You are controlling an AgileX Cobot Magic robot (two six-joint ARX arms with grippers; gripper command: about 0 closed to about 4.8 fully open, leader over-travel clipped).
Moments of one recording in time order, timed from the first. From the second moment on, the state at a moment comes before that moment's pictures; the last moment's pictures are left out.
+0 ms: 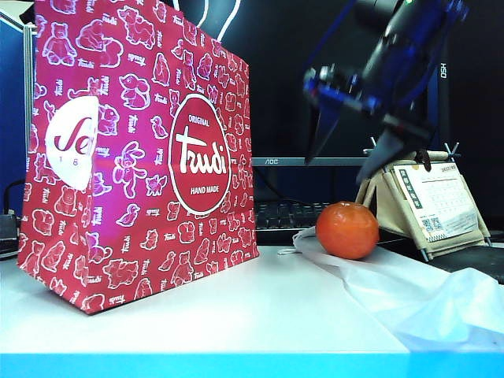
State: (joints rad) left arm -0.30 1.41 1.44 -0.81 0.33 0.23; right arm 0.36 1.68 1.34 -0.59 -0.23 0.19
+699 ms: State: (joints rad) left arm -0.30 1.41 1.44 -0.81 0.33 0.24; right arm 0.36 1.79 1.28 -0.53 -0.12 0.17
